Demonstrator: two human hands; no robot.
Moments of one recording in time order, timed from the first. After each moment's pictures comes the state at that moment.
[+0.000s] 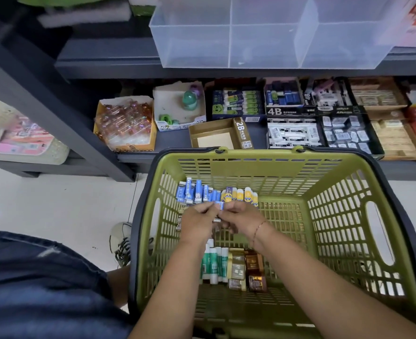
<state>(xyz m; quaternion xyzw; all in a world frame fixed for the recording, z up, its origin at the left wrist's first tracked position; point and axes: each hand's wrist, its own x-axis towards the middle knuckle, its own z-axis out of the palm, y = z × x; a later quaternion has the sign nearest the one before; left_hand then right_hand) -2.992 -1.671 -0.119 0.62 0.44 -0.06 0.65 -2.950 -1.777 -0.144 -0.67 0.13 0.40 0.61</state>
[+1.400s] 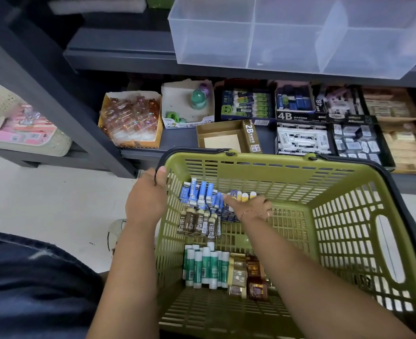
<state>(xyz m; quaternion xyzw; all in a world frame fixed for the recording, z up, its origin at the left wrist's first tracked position) -2.977 -1.570 -0.089 0.85 0.36 0.02 0.37 -2.906 -1.752 -0.187 -0.86 0.28 0.31 0.30</state>
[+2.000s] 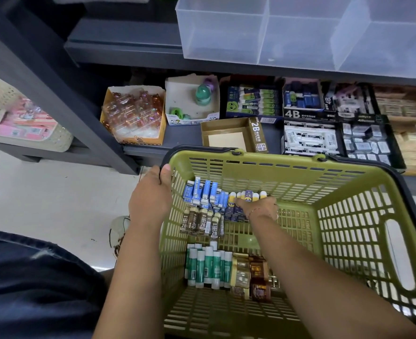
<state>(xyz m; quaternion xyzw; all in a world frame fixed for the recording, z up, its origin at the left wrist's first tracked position) -2.977 -1.571 -0.090 0.87 0.35 0.02 0.34 -2.893 -1.761 -0.212 -0.85 0.31 0.29 0.30</state>
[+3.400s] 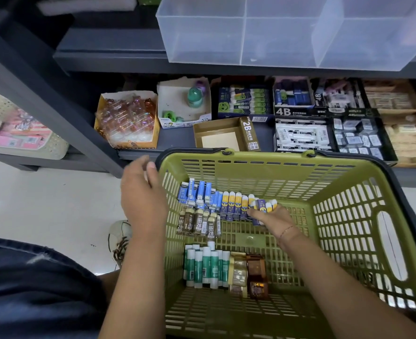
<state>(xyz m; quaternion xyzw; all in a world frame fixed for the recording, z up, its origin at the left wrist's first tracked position) -2.980 -1.592 -0.077 0.85 0.37 0.22 0.30 -2.918 -1.826 -0.182 -0.79 0.22 0.34 0.47</state>
